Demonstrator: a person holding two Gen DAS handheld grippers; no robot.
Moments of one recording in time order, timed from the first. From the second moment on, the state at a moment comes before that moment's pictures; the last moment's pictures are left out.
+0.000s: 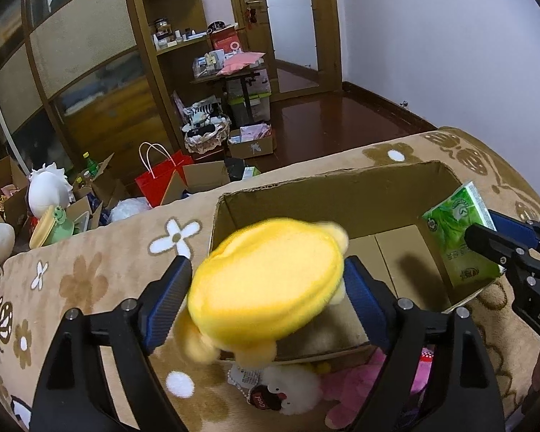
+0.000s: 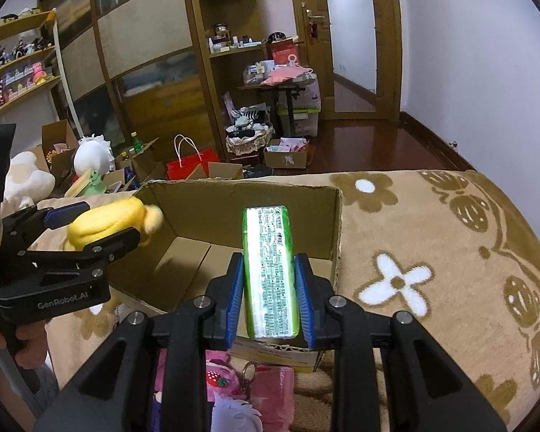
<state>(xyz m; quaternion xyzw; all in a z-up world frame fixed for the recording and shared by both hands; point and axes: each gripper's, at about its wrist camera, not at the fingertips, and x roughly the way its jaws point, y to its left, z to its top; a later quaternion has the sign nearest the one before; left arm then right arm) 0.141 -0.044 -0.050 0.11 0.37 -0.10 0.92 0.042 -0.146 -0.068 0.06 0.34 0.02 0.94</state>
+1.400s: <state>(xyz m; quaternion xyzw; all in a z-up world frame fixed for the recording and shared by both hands) 0.050 -0.012 0.019 0.10 0.39 -0.12 0.91 -0.055 -0.131 -0.015 0.08 0.31 -0.02 0.95</state>
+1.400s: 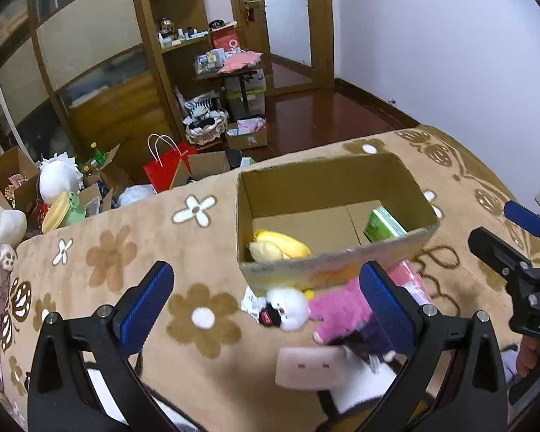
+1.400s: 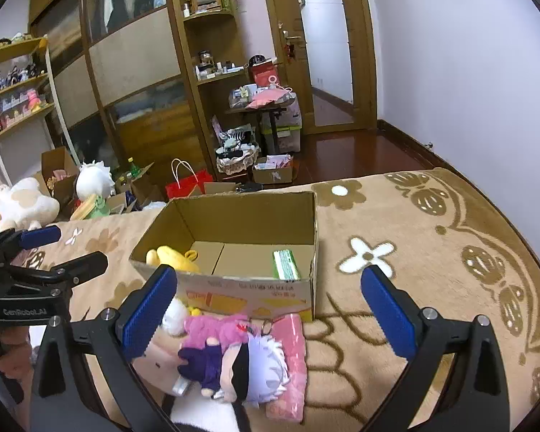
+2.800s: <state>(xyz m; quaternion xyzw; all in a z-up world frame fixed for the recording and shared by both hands) 0.067 -0.009 -0.080 0.08 0.54 -0.10 0.83 -0.032 -0.124 -0.094 0.14 0.43 0.00 0.89</state>
